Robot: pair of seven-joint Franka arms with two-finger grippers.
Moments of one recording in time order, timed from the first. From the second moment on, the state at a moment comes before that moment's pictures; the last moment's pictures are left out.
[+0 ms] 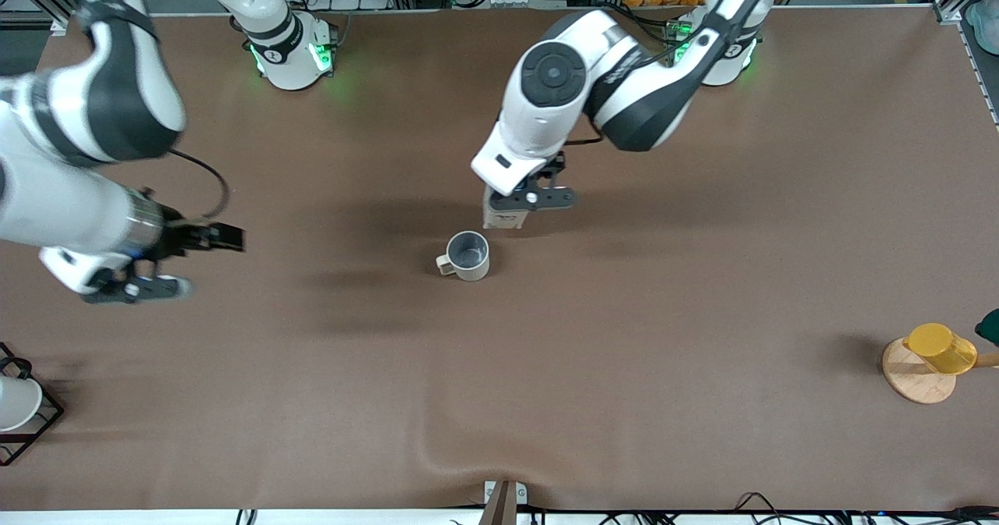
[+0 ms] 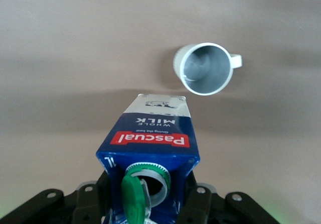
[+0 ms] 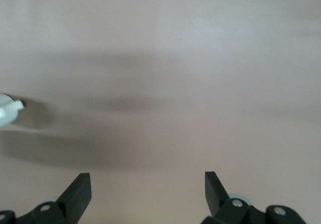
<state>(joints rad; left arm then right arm) -0.53 0.49 -0.33 -1.43 -0.05 1.89 -0.89 -0.10 0.25 0.21 -1.54 -0.02 1.63 0.05</state>
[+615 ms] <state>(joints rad) -0.64 0.58 -0.31 -1.41 0.01 1.94 -0.92 -0.12 -0.06 0.12 -1.65 -0.02 1.44 0.02</state>
